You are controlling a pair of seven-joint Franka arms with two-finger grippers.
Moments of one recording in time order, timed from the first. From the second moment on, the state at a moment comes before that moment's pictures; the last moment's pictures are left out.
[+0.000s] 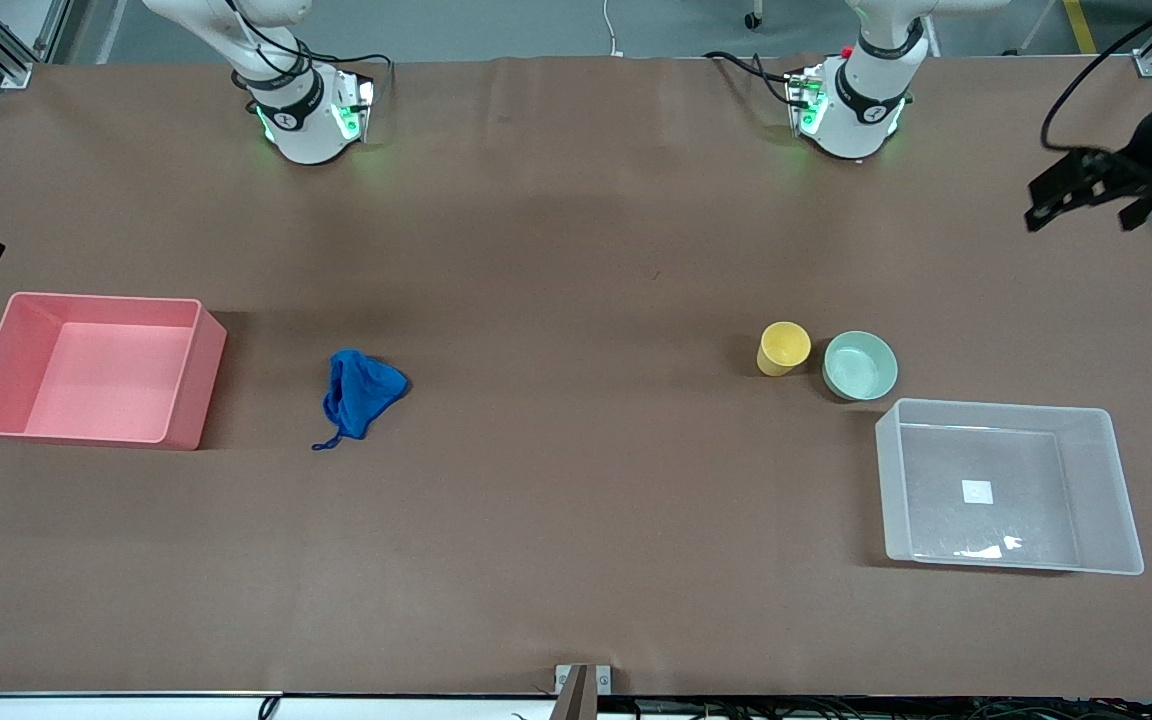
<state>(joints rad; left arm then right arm) -0.05 -0.05 -0.04 -1.61 0.00 1.52 -0.07 -0.10 0.01 -0.08 -1.48 0.03 1.45 0.04</state>
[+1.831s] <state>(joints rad) -0.02 0.32 -0.02 -2.35 -0.03 2.61 -0.04 0.09 0.24 0.19 -2.14 0.02 2.31 0.31</state>
